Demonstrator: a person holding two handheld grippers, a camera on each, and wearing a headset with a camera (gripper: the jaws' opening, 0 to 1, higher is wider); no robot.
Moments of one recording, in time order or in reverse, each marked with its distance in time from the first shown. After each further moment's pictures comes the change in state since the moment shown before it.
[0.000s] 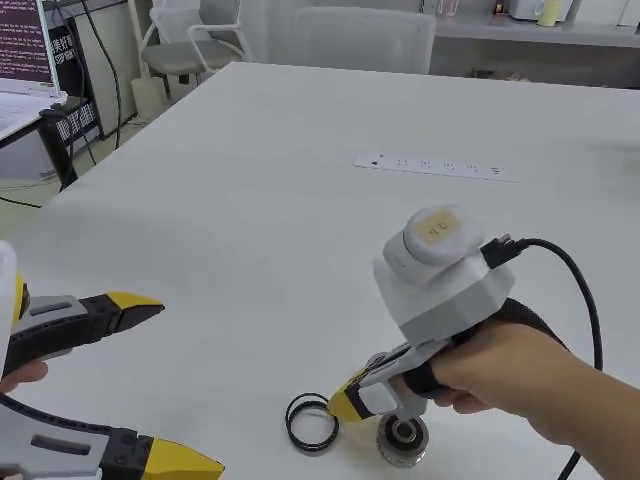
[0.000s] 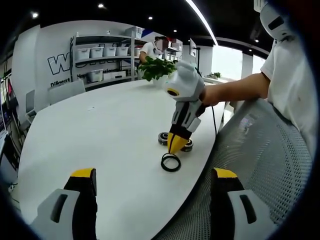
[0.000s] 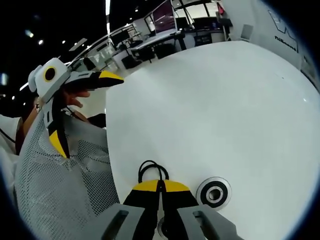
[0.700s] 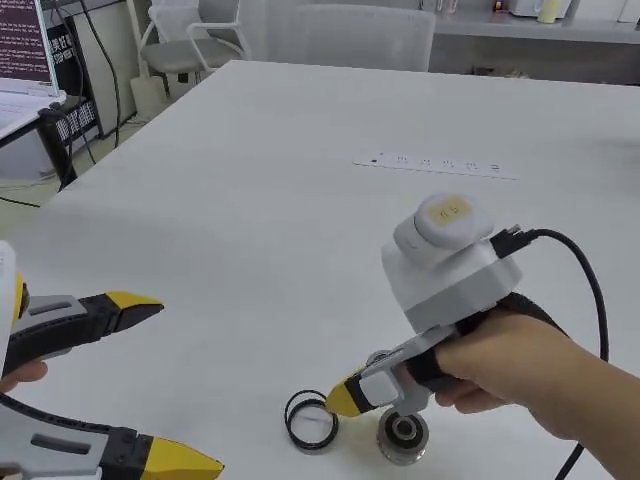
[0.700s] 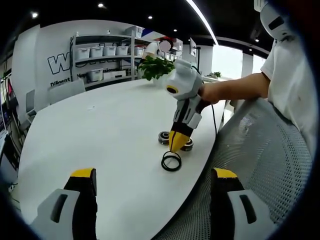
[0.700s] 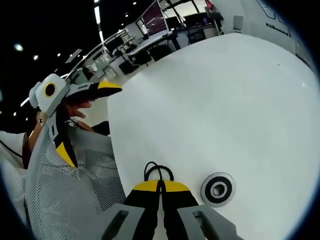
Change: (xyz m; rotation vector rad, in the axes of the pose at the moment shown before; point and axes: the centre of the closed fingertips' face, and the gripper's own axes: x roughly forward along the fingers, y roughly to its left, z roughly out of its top) left arm 0.000 0.000 -0.001 0.001 0.006 0.001; right arm -0.004 0.006 0.002 0.104 -0.014 0.046
